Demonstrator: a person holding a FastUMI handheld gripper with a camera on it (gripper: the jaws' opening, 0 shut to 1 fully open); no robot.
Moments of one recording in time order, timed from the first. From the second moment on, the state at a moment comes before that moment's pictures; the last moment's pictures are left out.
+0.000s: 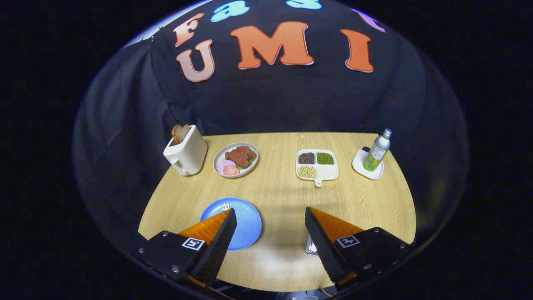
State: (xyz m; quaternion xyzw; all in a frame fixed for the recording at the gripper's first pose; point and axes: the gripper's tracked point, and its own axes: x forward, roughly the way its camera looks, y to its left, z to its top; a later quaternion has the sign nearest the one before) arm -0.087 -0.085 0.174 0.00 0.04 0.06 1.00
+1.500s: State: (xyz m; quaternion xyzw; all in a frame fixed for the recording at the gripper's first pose) arm 0.011 0.074 -0.003 -0.02 0.01 0.02 1.00
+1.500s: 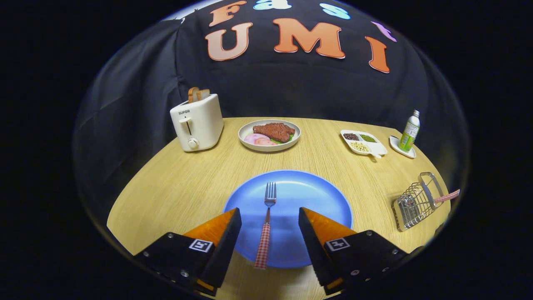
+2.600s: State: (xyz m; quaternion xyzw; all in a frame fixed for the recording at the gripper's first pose) arm 0.012 0.076 -0.025 -0.02 0.07 0.03 1.00
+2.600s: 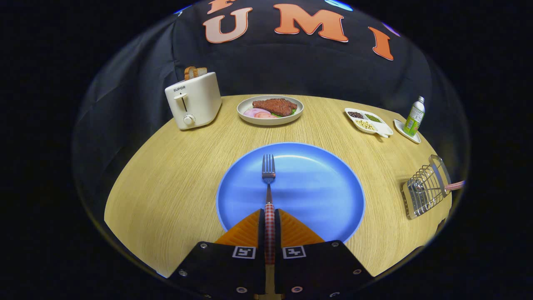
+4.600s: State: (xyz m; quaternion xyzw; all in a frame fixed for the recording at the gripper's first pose) arm -0.112 -0.239 0.051 -0.08 0.25 0.06 0.96
